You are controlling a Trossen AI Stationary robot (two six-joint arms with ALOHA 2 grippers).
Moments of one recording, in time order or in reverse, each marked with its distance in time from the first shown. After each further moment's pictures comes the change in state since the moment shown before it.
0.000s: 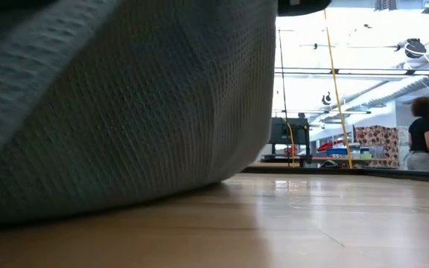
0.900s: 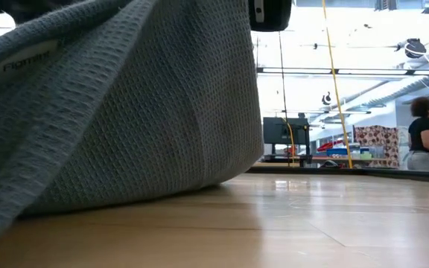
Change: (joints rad) left arm 0.429 -0.632 -0.271 -0.382 0.323 -0.008; right arm -0.080 0.000 0.000 0.011 0.009 -0.221
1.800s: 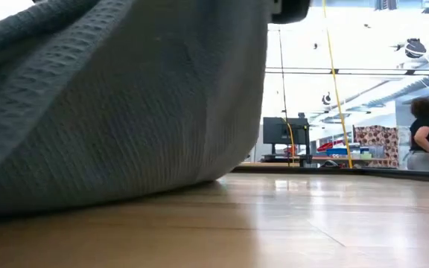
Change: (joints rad) left arm 1.328 0.694 0.263 -0.197 0.150 0.844; right arm 0.048 0.000 0.000 -0.039 -0.026 0.009
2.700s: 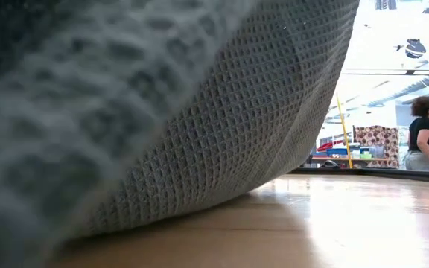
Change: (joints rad) left arm -0.199 -0.197 -0.107 -0.205 0.082 -0.239; right arm 0.064 0.000 0.000 -0.163 -0.053 -0.192
